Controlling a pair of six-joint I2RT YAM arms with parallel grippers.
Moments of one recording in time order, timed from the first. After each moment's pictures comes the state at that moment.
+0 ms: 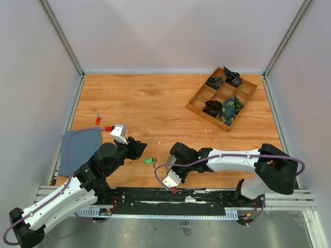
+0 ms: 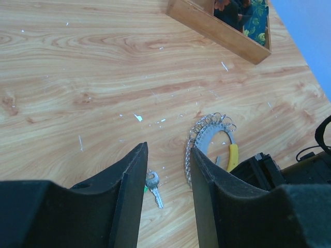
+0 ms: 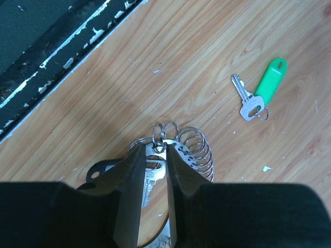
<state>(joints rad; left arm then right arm) -0.81 0.44 0.35 -0.16 -0.25 -0.52 1.13 1.45 0.70 -0.28 -0.35 -1.34</state>
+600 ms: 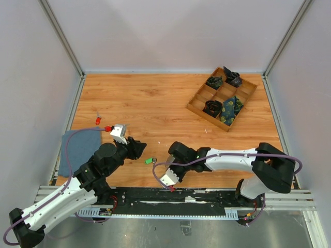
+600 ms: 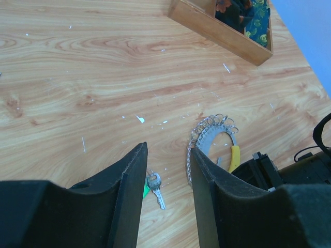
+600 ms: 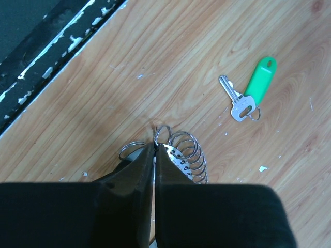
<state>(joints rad) -0.81 0.43 0.35 -0.16 -0.26 -0.51 1.13 1.48 0.71 -0.24 -0.34 -1.31</state>
